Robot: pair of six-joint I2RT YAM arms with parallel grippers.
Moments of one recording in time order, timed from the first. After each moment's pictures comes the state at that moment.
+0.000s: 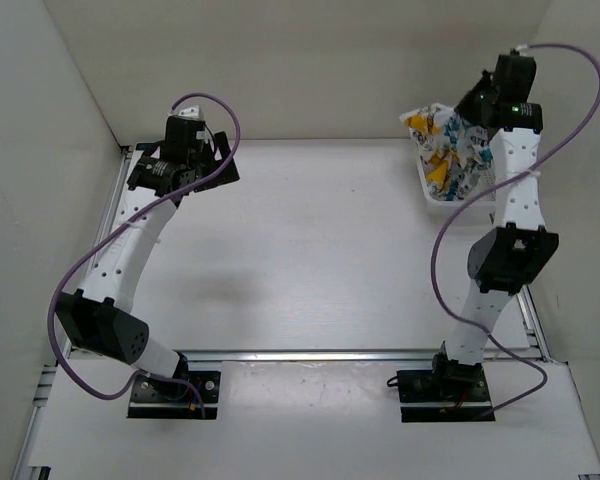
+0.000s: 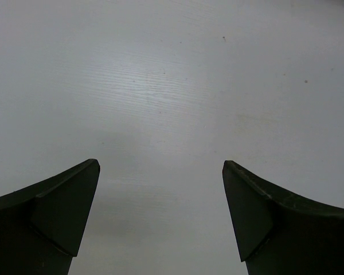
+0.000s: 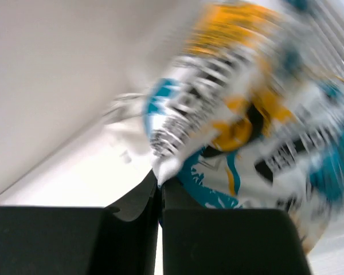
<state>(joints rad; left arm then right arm) -0.29 1.50 1.64 -0.84 -0.20 -0.42 -0.14 2.07 2.24 -0.73 -0.05 0.54</state>
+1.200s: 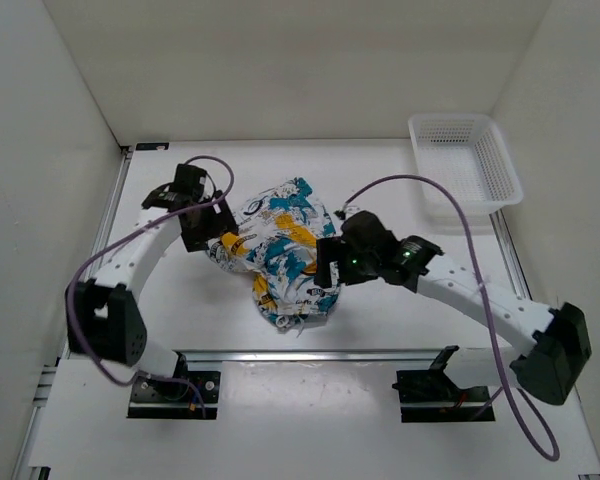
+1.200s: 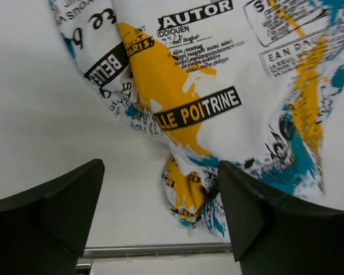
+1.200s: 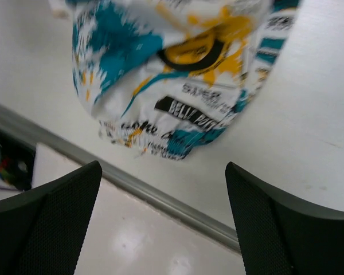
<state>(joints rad) -0.20 1.44 1.21 -0.82 0.03 -0.58 0.84 1.22 1.04 -0.66 0.00 0.56</state>
